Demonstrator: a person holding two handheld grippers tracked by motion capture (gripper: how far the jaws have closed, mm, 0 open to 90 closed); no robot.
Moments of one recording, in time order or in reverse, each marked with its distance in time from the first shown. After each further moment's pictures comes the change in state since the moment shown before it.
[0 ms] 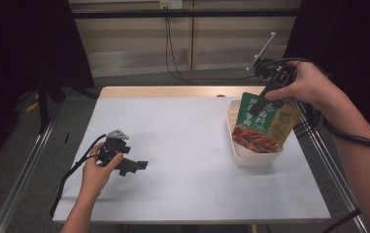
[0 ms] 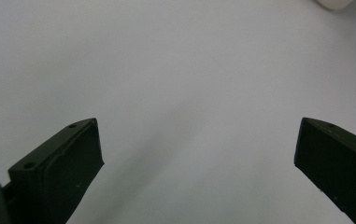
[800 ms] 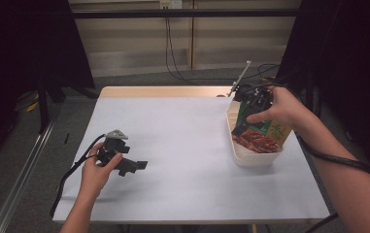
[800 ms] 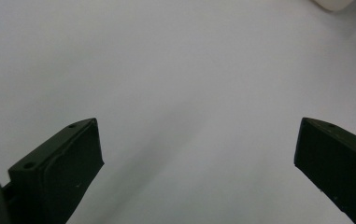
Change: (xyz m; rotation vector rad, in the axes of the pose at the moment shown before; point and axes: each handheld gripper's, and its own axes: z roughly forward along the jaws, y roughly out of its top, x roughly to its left) left arm 0.001 0.000 -0.003 0.004 0.001 0.006; right arm 0.029 0.007 0.062 0.007 0.055 -0.107
